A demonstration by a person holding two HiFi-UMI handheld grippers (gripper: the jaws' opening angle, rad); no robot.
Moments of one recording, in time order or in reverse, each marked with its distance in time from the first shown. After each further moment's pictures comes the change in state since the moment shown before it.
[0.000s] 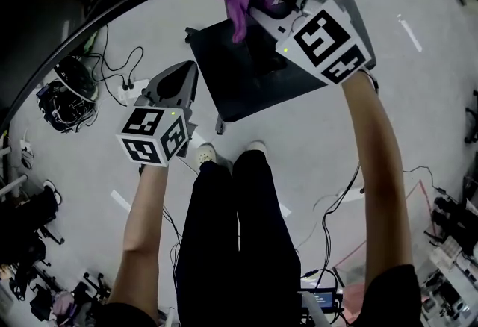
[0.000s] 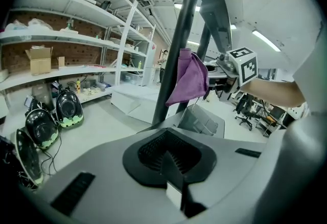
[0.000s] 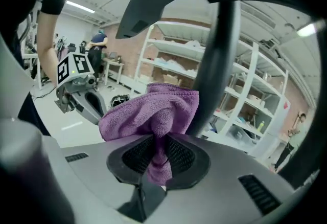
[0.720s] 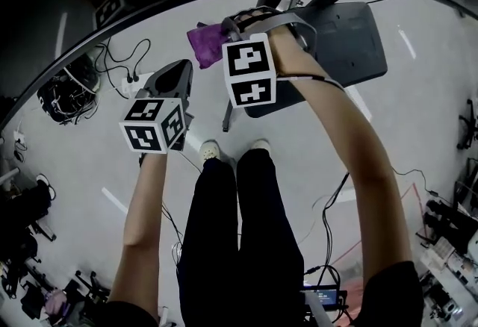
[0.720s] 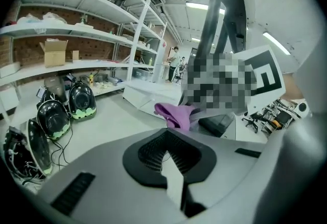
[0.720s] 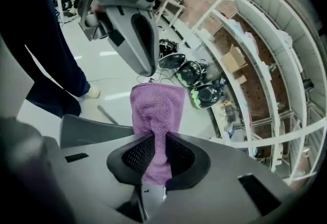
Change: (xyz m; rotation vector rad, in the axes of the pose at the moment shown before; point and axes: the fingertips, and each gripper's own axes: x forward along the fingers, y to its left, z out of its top) left arm -0.040 0.090 -0.033 -0.071 0.033 0.065; right arm 0.128 0.131 -0.023 -0.672 0.561 0.280
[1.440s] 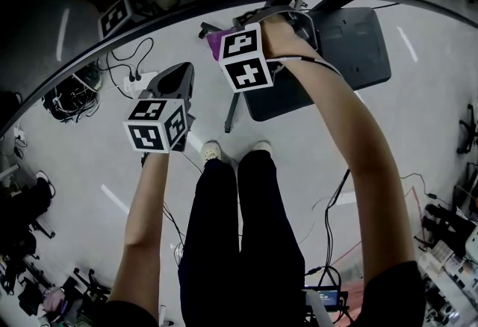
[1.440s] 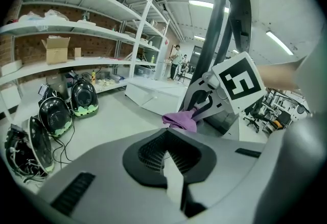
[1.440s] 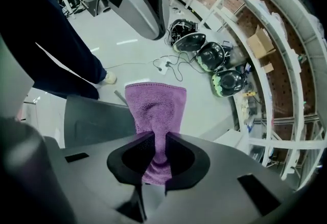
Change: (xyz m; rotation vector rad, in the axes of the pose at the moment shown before) left arm 0.003 0.008 -0.009 -0.014 0.025 0.015; right arm 0.038 0.021 -0.032 -0.082 0.137 0.226
